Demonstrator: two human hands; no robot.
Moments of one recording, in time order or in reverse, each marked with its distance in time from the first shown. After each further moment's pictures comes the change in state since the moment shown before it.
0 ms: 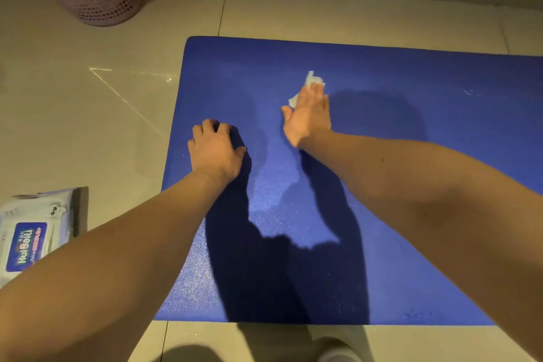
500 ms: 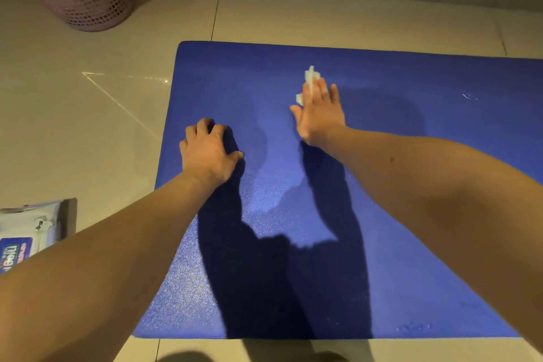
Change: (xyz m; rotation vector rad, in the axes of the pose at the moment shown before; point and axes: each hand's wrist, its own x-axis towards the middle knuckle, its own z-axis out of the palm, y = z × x) left_hand 0.017 -0.001 -0.002 0.001 -0.018 0.035; right_hand 0.032 0.040 -0.004 -0.187 -0.064 -0.141
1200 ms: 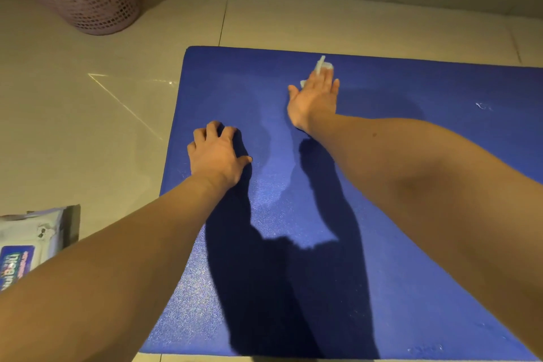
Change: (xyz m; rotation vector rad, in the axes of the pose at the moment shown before) left_hand 0.011 0.006 -0.003 0.013 -0.034 -0.015; right_hand 0.055 -0.032 -0.008 0.108 0.008 0.234
